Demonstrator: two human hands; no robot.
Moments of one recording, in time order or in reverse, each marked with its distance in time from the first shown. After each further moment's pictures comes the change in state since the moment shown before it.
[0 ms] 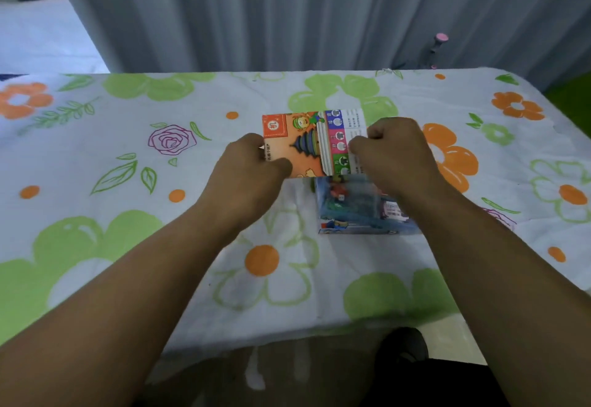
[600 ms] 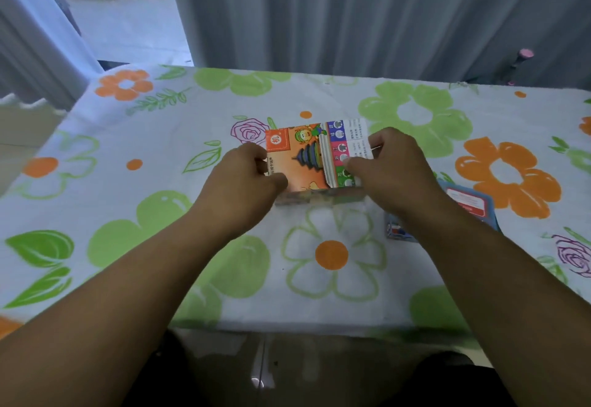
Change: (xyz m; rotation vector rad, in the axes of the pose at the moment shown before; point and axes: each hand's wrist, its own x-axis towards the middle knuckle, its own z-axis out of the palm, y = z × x) left_hand -0.023 -0.059 -0.097 0.147 0.145 -0.031; right_hand -0.039 -0.069 0.080 0.025 -0.171 -0.077
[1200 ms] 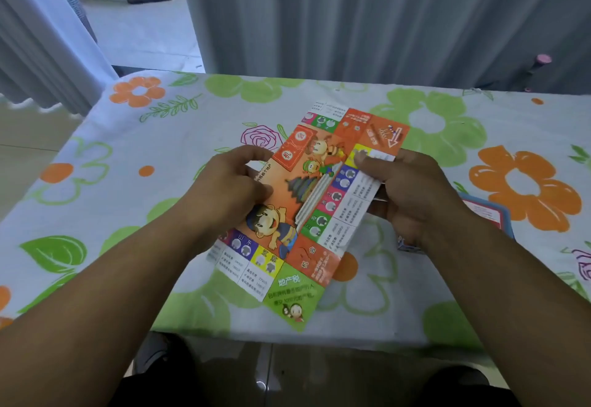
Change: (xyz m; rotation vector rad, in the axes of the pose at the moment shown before) left_hand 0.010 -0.007 -0.030 -0.255 -0.122 -0.166; right_hand 0.004 0.000 0.001 0.755 -0.163 0.305
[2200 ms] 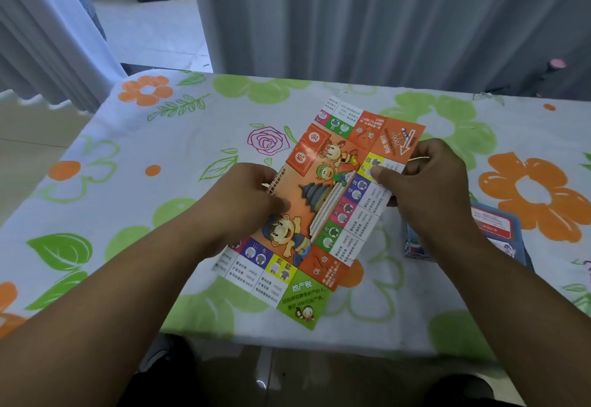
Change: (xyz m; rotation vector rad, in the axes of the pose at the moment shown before) left_hand -0.001 0.001 0.001 0.169 -0.145 -0.052; right_hand 0.003 0.008 -0.011 -0.406 0.244 -0.380
